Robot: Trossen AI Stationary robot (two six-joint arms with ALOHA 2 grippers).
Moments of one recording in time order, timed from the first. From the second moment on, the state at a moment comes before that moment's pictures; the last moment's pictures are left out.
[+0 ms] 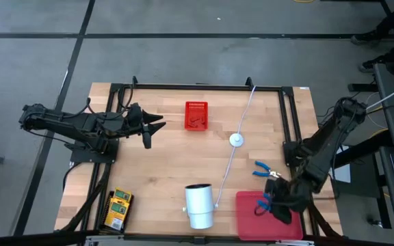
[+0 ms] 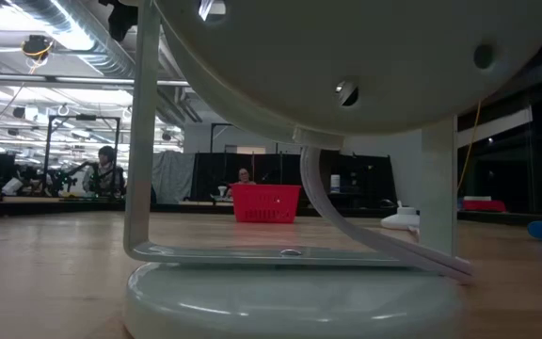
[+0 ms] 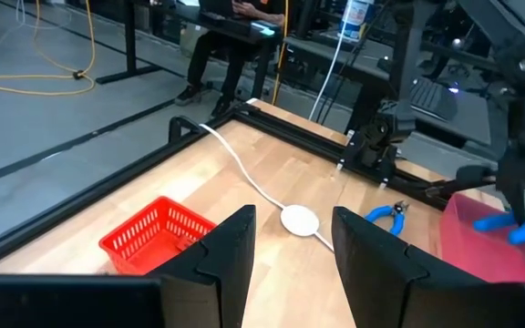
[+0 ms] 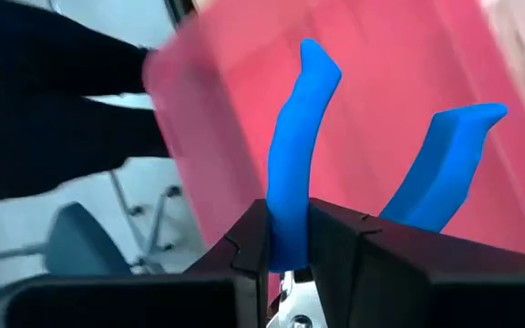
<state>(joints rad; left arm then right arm) -0.15 0.79 0.74 -0.21 -0.55 -0.40 0.99 1.21 0.79 -0.53 0.03 1.44</state>
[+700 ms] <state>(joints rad) -0.15 0.79 0.74 -0.20 -0.55 -0.49 1.06 1.52 0.79 -0.39 0.09 1.45</state>
